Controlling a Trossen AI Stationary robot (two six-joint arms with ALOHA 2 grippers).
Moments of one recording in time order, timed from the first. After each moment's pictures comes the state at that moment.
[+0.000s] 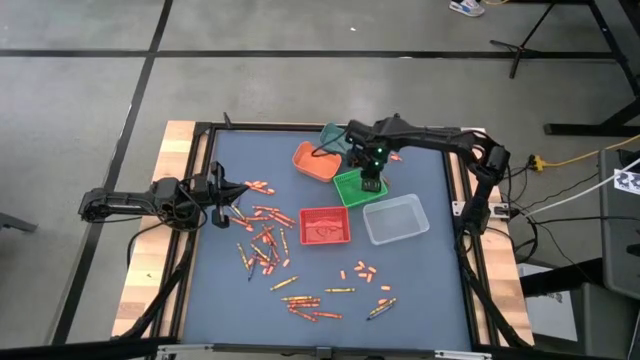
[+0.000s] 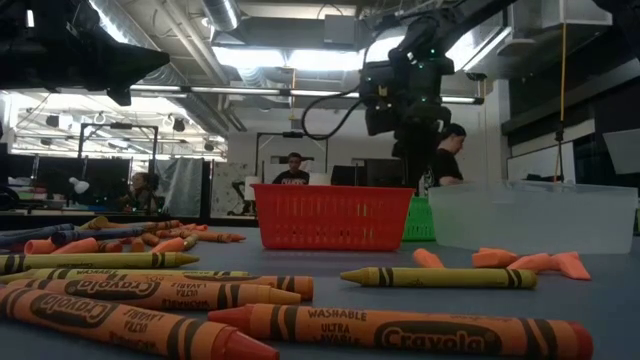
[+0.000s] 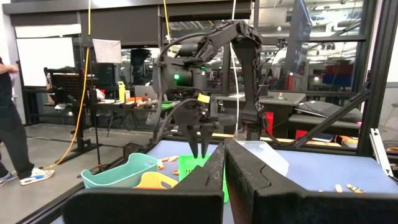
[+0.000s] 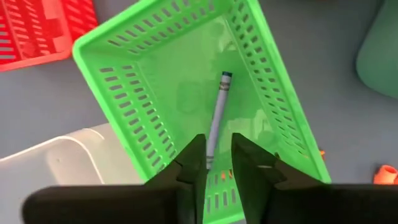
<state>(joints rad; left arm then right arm) 0.00 0.01 0.01 0.20 -0.25 0.01 -0.45 1.83 1.41 -1.02 -0.22 -0.37</state>
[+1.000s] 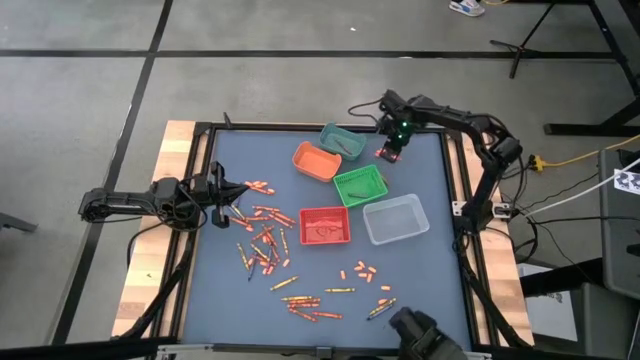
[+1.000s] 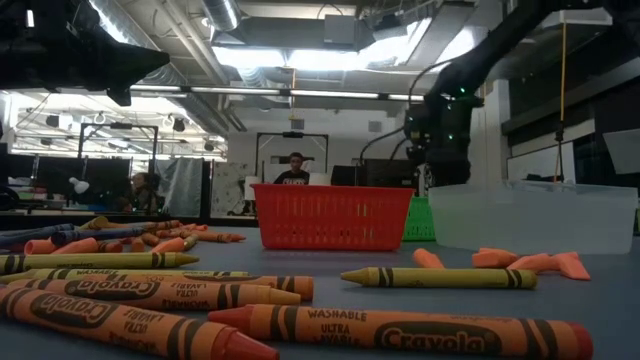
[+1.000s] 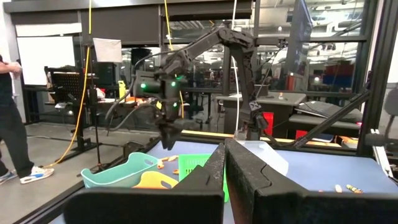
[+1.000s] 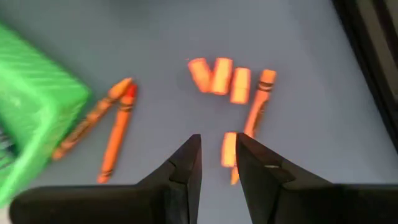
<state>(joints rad) 0.00 0.01 0.01 0.20 -0.25 0.00 -0.86 1.82 1.26 -0.88 -0.13 -0.34</state>
